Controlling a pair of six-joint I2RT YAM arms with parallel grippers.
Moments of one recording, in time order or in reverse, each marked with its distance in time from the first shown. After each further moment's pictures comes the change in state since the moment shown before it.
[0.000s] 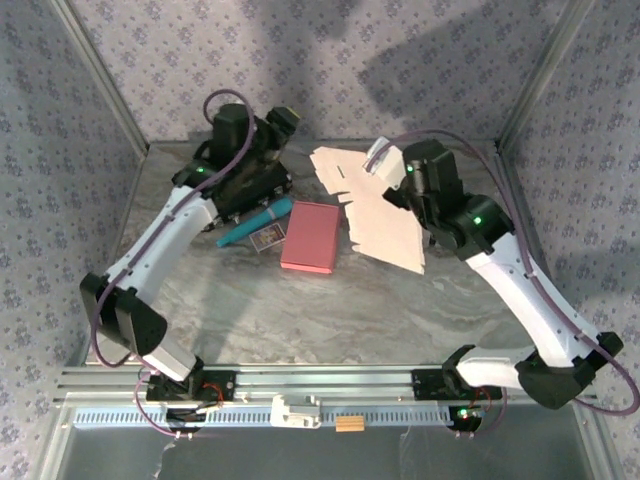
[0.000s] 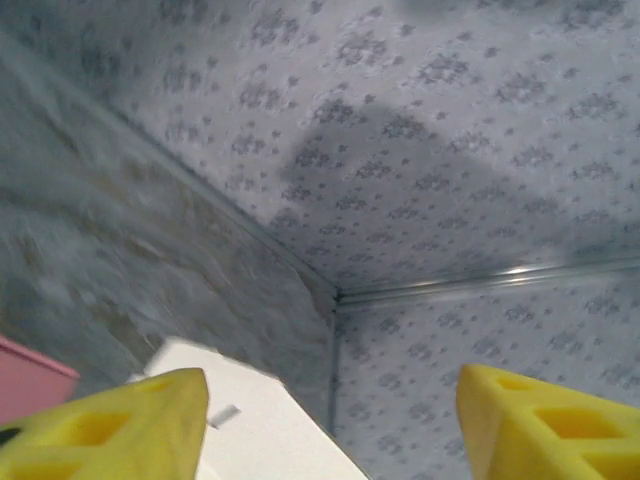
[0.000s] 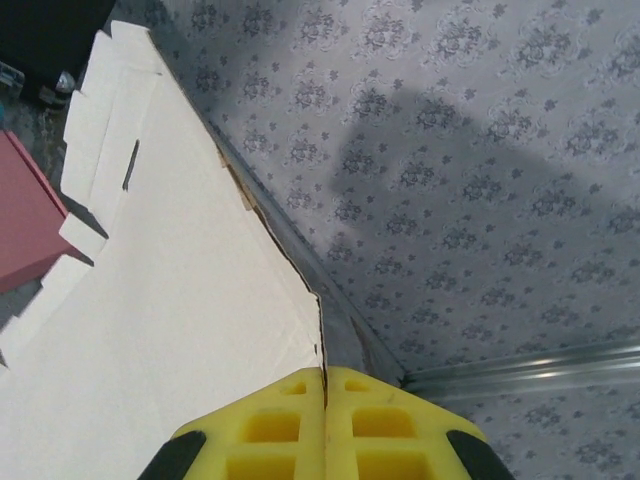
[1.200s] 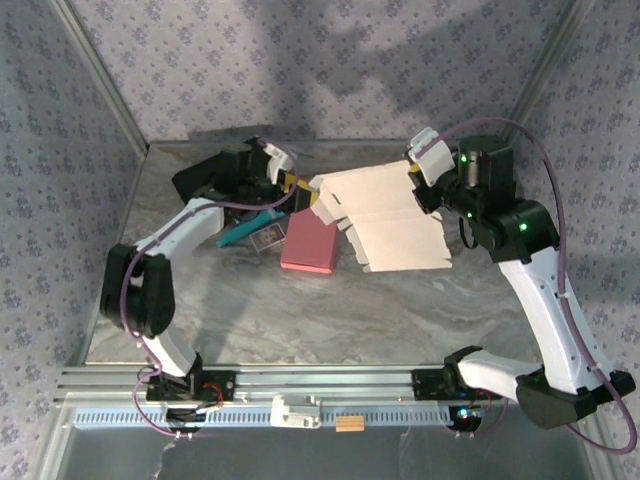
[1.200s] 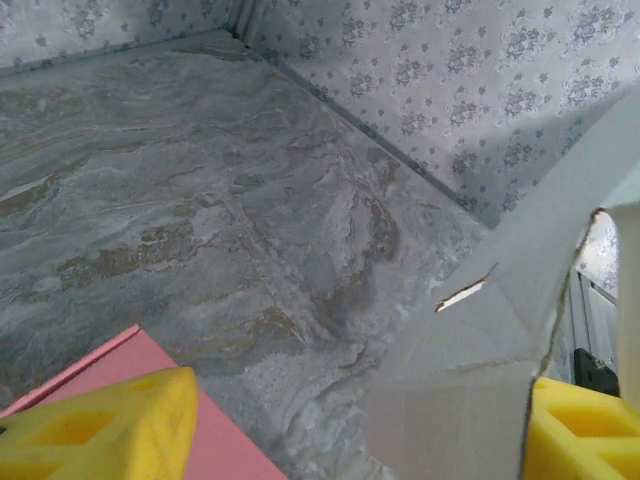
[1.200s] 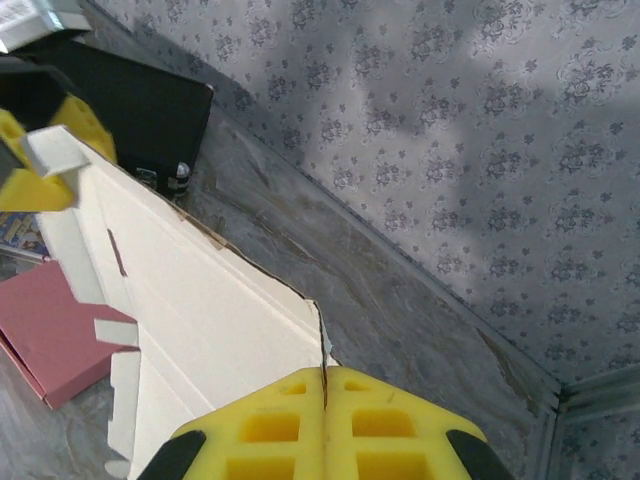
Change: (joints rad) left arm 0.102 0.143 -0.342 0.270 0.810 1.015; right arm -0.230 -0.084 0.029 -0.105 -0.441 0.205
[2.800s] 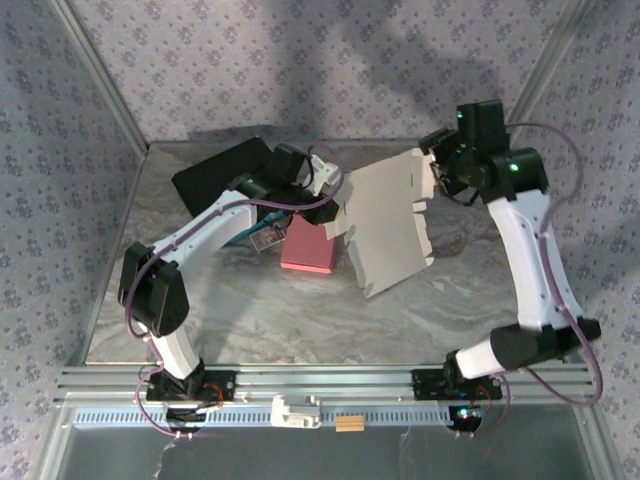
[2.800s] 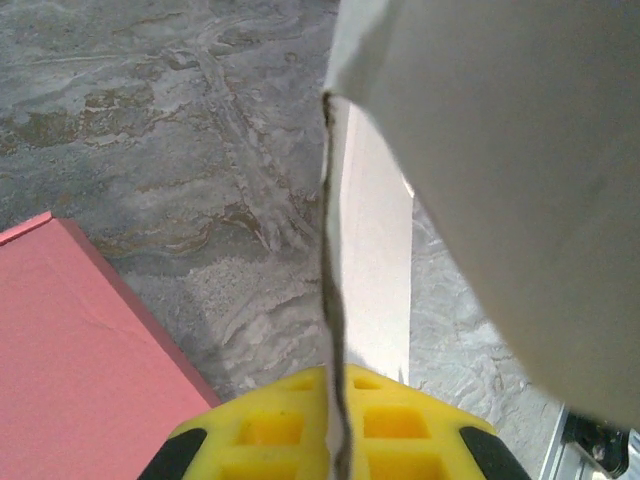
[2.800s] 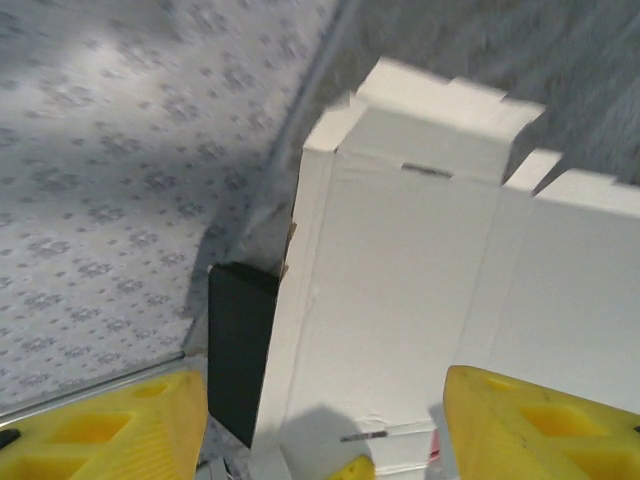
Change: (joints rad) left arm -0.270 0.035 0.262 -0.522 -0.387 0.000; right arm -0.161 0.314 0.282 -0.288 -0.030 1.698
